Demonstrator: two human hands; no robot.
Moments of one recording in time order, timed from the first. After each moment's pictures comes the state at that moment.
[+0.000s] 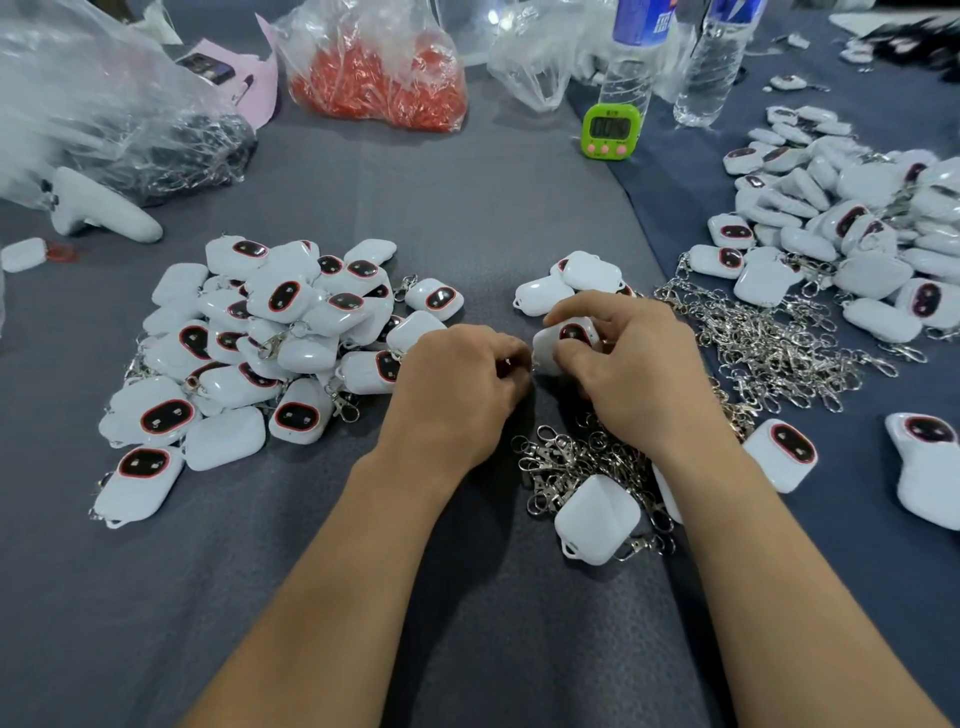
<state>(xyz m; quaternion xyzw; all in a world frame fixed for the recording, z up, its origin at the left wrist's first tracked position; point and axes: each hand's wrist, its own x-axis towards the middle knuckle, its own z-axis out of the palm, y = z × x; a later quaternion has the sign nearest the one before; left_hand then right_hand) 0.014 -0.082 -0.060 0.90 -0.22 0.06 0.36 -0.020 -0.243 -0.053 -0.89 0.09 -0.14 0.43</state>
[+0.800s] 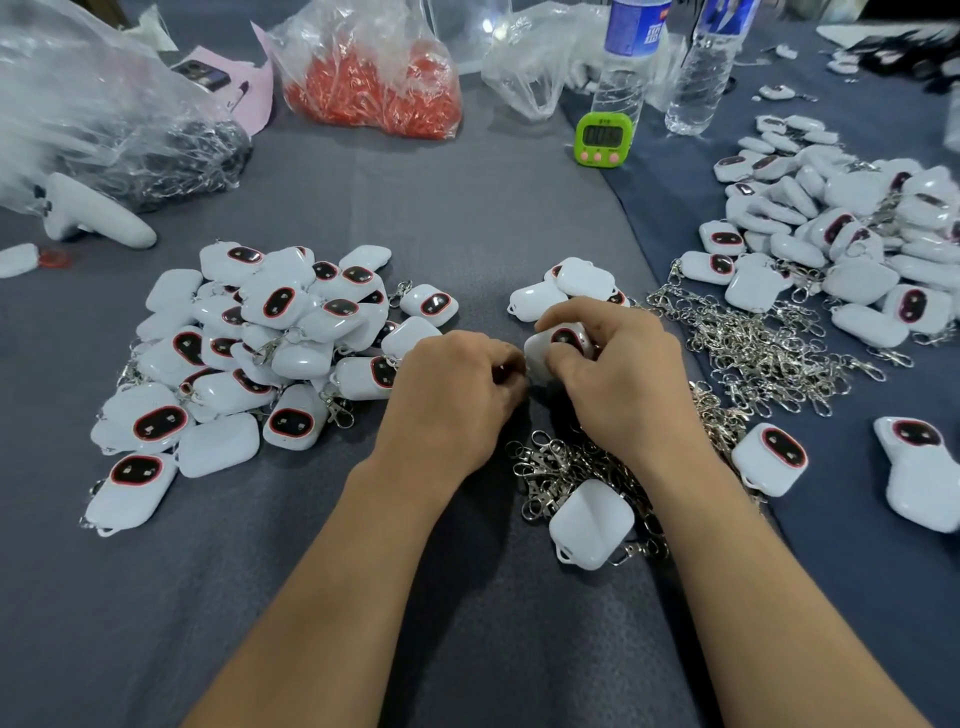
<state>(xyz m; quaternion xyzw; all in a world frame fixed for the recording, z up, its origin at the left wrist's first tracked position) 0.014 -0.084 -0.060 0.91 -0.22 0.07 0.34 -0.023 -0.232 -0.050 -0.88 0.12 -0.16 0.43</state>
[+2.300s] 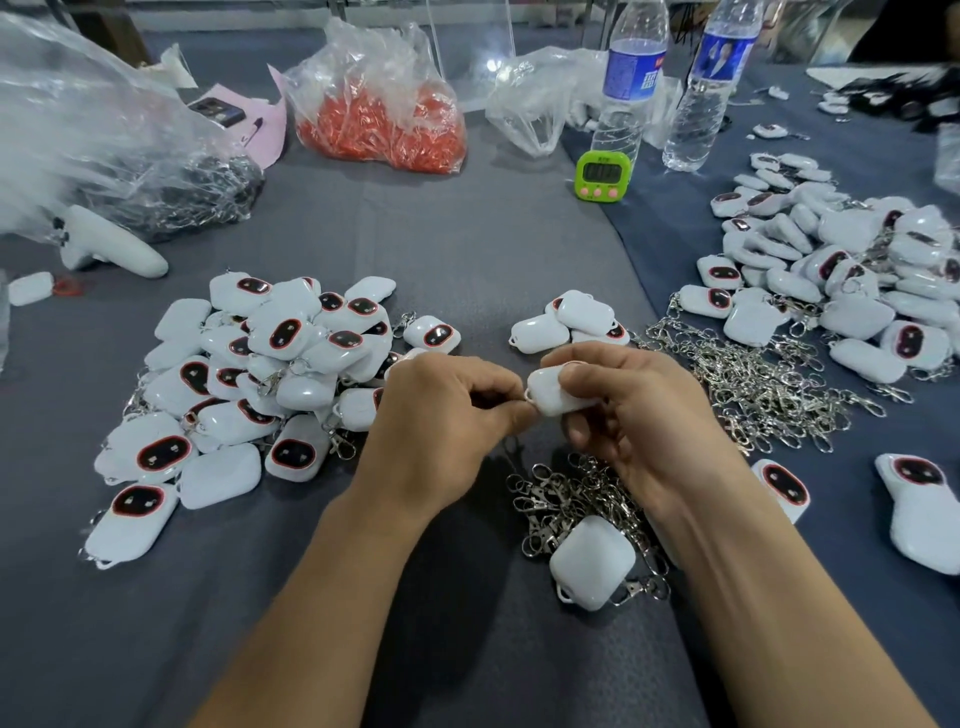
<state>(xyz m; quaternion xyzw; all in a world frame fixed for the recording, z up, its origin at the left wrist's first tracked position) 0.016 -0.070 -0.050 0.86 -0.25 0.06 0.45 -0.023 -0.237 -0.039 -0.61 0.15 0.00 0.78</state>
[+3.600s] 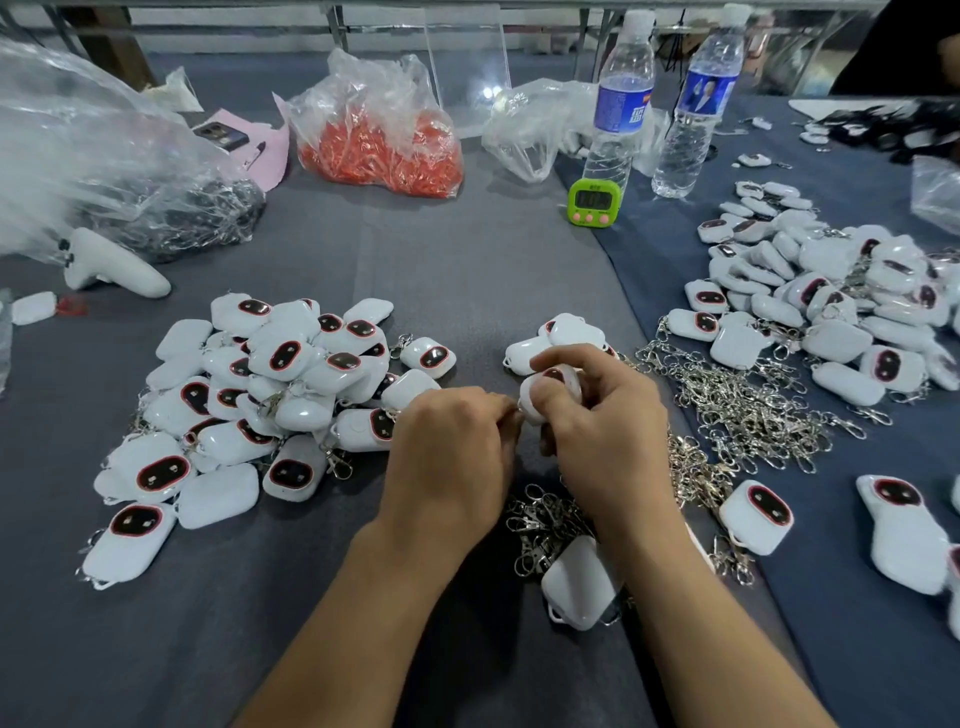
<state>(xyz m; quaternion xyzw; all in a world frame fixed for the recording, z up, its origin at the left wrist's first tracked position) 0.006 -0.083 -0.058 0.91 -0.27 0.21 0.25 -0.023 -0.216 -0.047 -0.77 0.14 -0.21 0.59</state>
